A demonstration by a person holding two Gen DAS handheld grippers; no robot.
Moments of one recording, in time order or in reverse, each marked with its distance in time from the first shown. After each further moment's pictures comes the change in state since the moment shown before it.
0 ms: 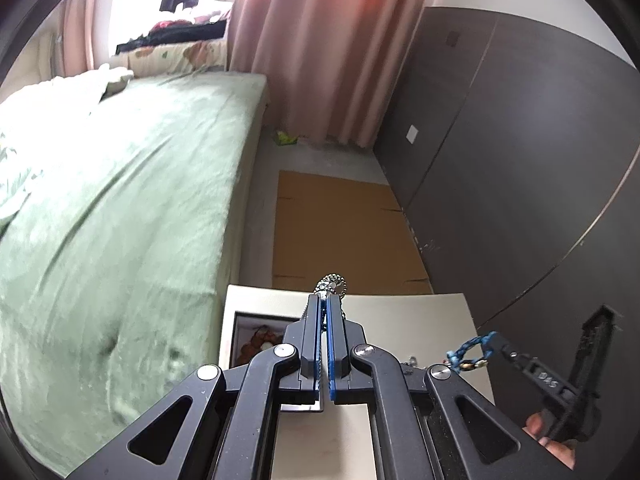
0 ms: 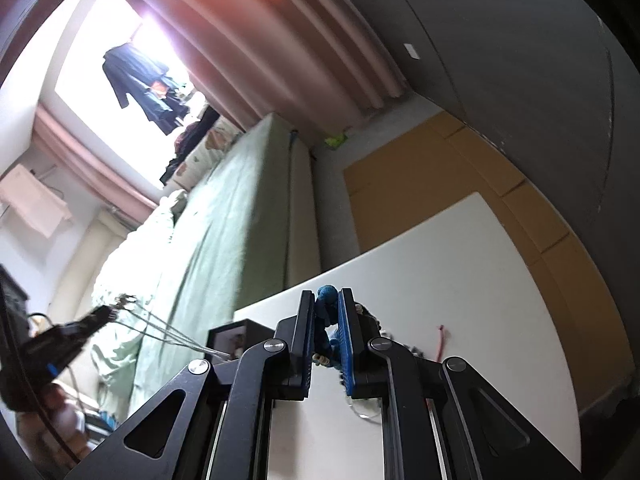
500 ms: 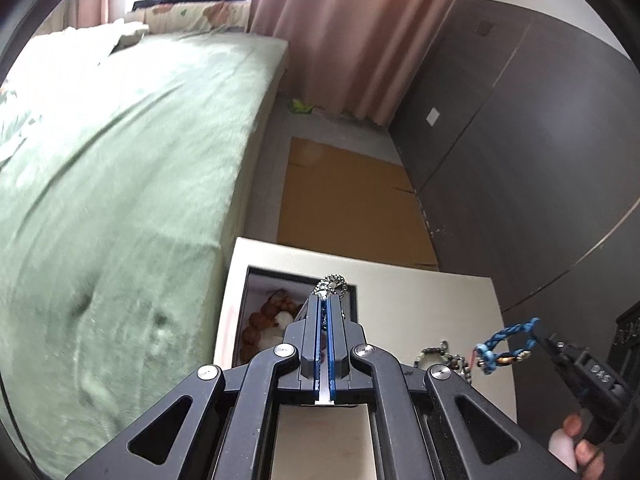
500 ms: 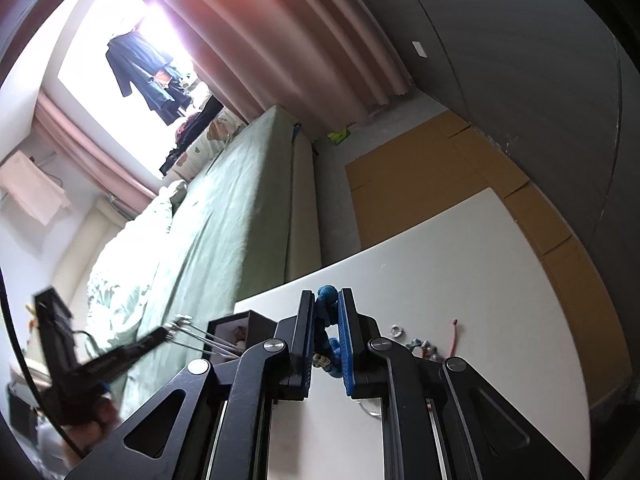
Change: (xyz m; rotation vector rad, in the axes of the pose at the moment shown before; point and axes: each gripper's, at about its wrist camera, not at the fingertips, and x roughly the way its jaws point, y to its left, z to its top) left arm 0.062 0.040 -0.036 -0.104 0.081 -0.008; right arm 0.013 0.011 -0.004 -0.021 0.021 -0.008
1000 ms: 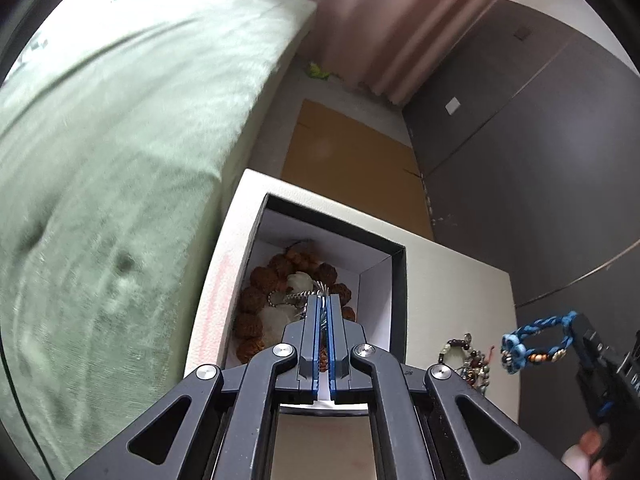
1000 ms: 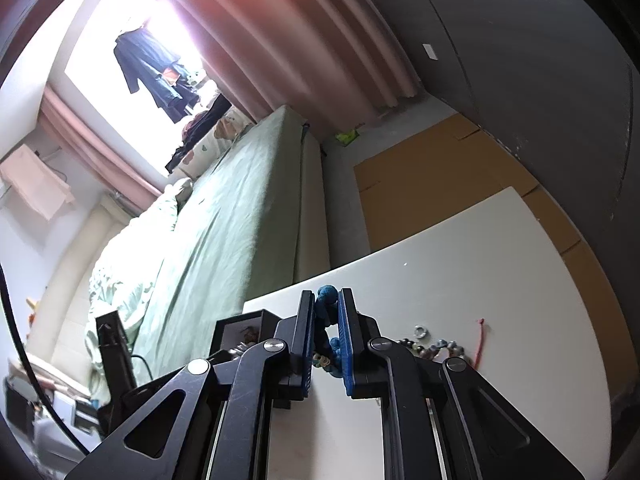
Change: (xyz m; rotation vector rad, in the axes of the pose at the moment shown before) left arm 0.056 0.038 -0.028 -0.160 0.116 -0.058; right arm 0.013 0.021 -0.013 -0.035 -0.014 0.008
